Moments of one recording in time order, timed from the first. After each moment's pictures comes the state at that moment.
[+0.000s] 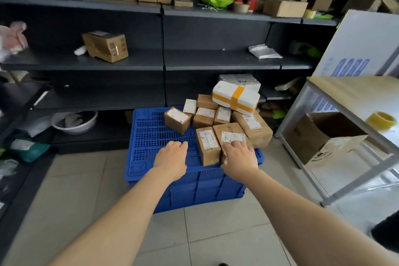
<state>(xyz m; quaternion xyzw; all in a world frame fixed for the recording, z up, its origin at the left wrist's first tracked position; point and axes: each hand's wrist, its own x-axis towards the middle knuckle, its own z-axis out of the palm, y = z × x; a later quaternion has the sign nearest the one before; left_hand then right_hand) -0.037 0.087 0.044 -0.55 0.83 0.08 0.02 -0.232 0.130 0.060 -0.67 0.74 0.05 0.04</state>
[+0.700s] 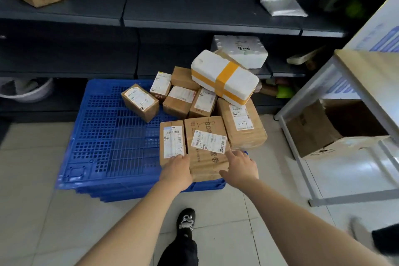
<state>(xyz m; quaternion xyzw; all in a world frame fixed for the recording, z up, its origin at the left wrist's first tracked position) -0.263 -0.066 -0.099 -0.60 0.74 0.30 0.06 -0.446 -0.044 -0.074 -0.62 0.75 0.12 0.20</state>
